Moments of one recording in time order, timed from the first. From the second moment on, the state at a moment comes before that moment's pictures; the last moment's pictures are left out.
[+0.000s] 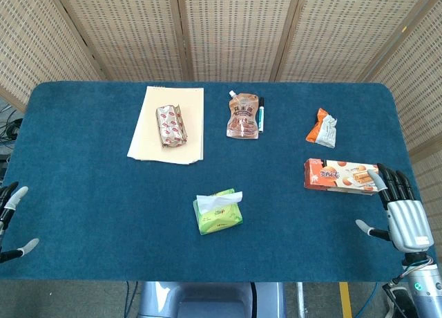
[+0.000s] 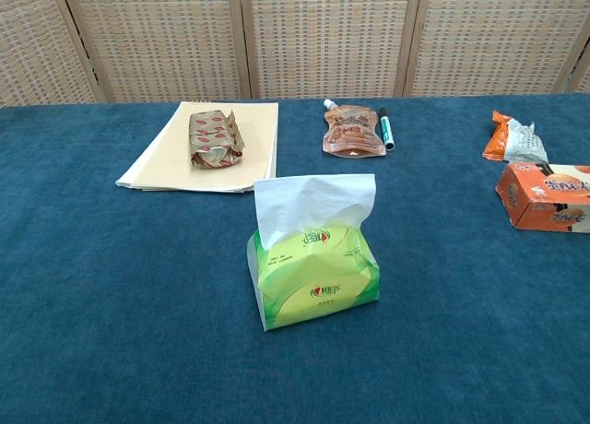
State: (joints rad) left arm -0.03 -0.97 0.03 -1.68 1.60 1.54 -0.05; right arm 0.15 -1.11 0.09 -1.62 -1.56 1.50 0.07
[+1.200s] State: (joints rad) left arm -0.06 -0.95 -0.01 -1.71 1.50 1.45 -0.07; right arm 0.67 -1.23 0.18 -1.74 -1.48 0.89 0.12
